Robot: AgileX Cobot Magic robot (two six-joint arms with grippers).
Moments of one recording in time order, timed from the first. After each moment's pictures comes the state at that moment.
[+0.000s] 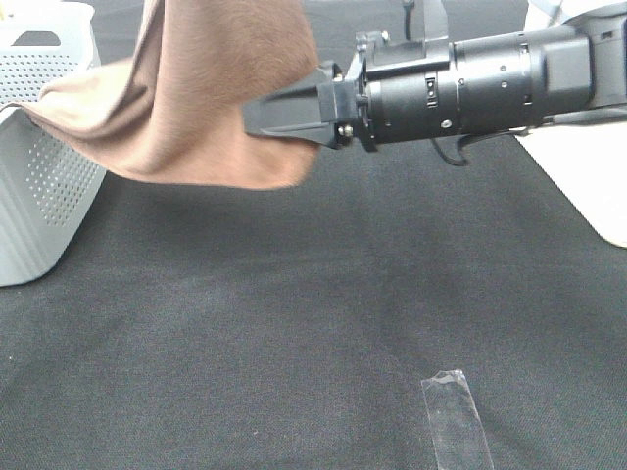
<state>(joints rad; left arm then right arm) -0.73 1.62 -2.13 0.13 1.21 0.41 0.42 1.69 -0.96 1.65 0.86 -1.62</state>
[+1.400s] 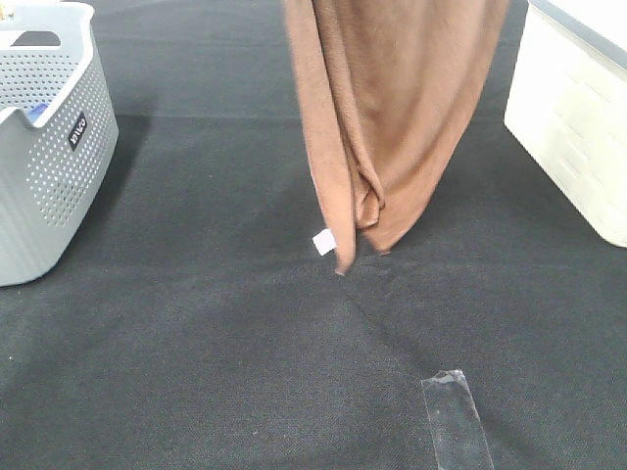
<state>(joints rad) -0.52 1.83 -2.12 0.31 0.36 0.42 0.42 1.60 -1.78 -0.54 0.47 -0.16</state>
